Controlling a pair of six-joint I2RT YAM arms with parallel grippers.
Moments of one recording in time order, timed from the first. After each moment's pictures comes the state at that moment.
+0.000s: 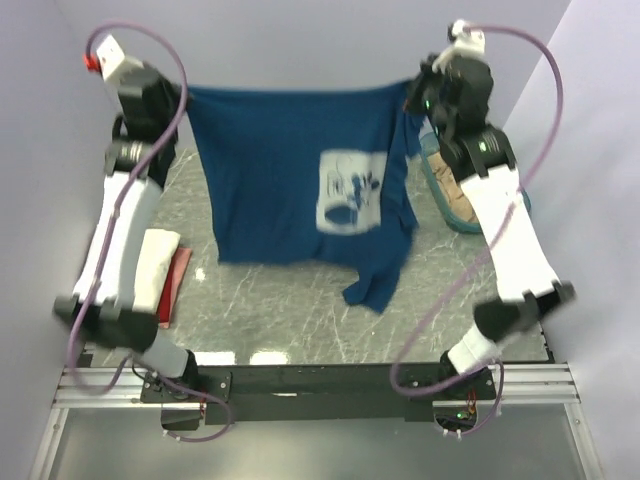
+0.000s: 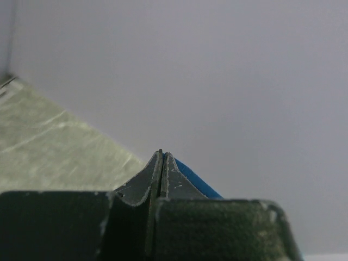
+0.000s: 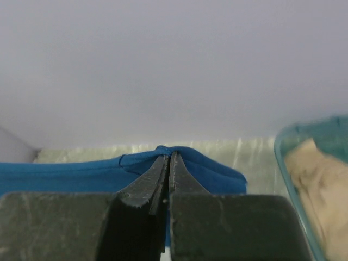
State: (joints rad) left arm -0.16 1.49 1.82 -0.40 -0.44 -0.67; right arm 0.34 1.57 2.01 -0.51 0.24 0.27
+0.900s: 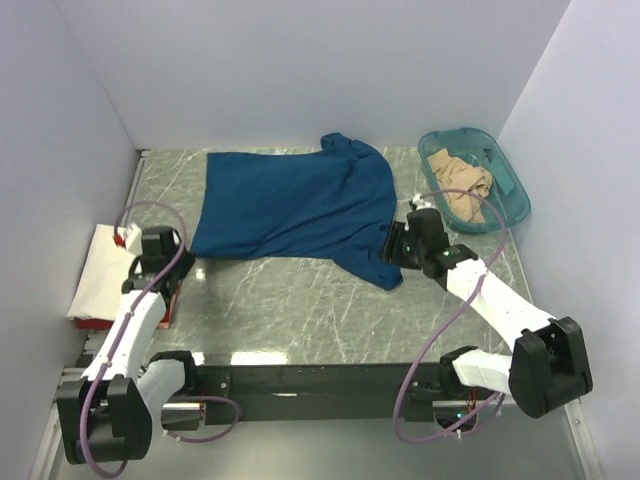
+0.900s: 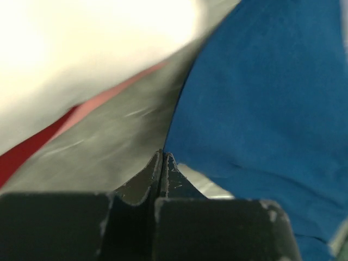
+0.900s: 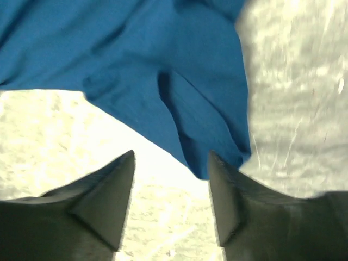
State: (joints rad) left arm 0.06 0.96 0.59 -0.30 -0.19 -0.94; right arm 0.35 1.19 0.76 -0.34 0.01 0.50
